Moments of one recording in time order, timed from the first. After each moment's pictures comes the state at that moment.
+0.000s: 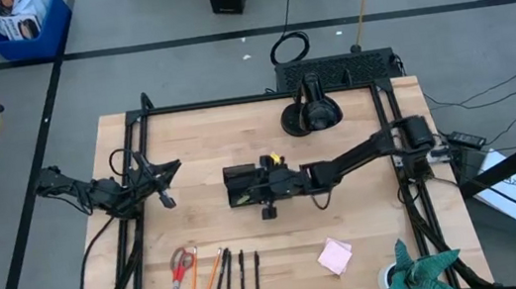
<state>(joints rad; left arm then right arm) -0.40 0.01 0.02 0.15 -0.86 0.26 0.11 1.92 1.07 0.37 0.29 -0.15</state>
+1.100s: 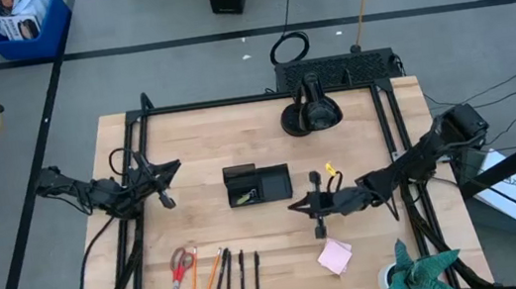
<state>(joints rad) -0.40 0.01 0.02 0.15 -0.86 0.23 0.38 1.53 0.56 0.60 0.45 0.07</state>
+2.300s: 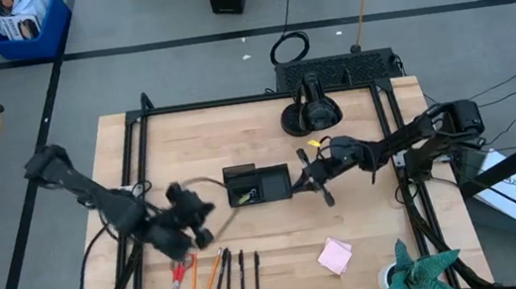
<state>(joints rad) -0.62 1.27 1.01 -0.81 -0.73 -0.95 -0.10 1.52 0.41 0.93 -0.46 -0.09</state>
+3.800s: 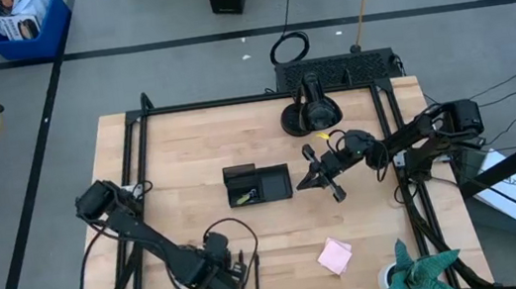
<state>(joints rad) -0.70 1.89 1.37 -1.00 -0.20 -1.81 -0.16 1.52 0.32 1.24 -0.61 0.04</state>
